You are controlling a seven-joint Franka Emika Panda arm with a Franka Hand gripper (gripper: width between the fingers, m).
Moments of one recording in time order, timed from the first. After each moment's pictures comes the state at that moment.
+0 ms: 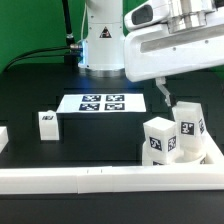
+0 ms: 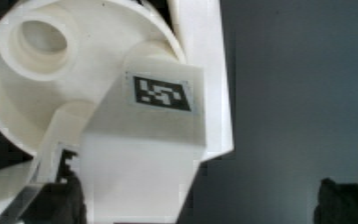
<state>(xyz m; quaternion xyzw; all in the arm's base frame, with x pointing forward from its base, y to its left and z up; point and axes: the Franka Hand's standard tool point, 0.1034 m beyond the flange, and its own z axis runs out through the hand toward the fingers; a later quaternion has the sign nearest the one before) 0.612 0.119 0.107 -0.98 0.11 -0.12 0.10</state>
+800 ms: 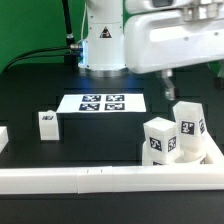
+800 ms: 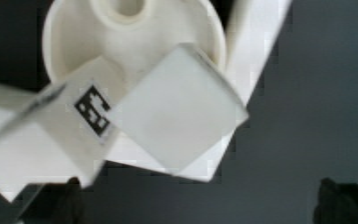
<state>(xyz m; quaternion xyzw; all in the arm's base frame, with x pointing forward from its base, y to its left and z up) 0.623 0.122 0.120 -0.98 -0.19 -0.06 0.02</state>
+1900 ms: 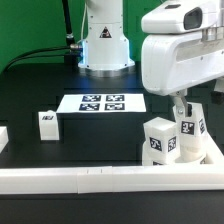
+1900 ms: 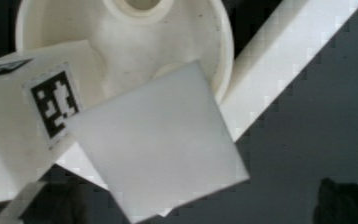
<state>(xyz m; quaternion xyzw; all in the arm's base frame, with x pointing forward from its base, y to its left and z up) 0.617 0.126 0.095 -0.95 -0.31 -0.05 0.02</state>
